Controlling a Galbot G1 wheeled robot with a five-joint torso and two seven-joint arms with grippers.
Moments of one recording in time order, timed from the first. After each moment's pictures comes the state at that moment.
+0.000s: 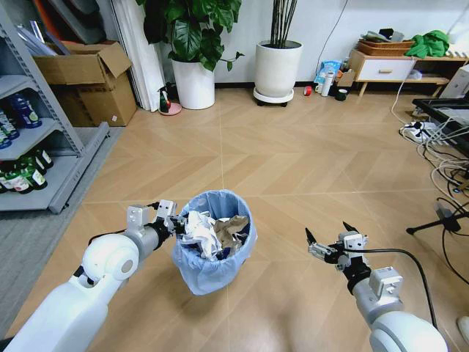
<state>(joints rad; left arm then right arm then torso) 1.04 -0.92 -0.28 -2.03 -0.86 0.74 -0.15 -1.68 1.16 0.57 2.31 0.27 -0.31 0.12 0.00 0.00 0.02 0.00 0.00</state>
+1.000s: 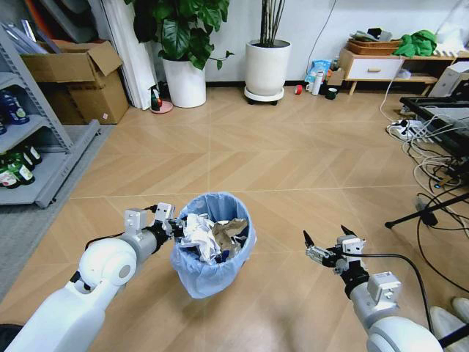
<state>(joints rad) 1.08 -0.93 -0.30 -2.03 -0.87 0.74 -0.21 -1.69 1.19 0.57 2.30 0.25 -0.27 0.11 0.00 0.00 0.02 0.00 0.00</state>
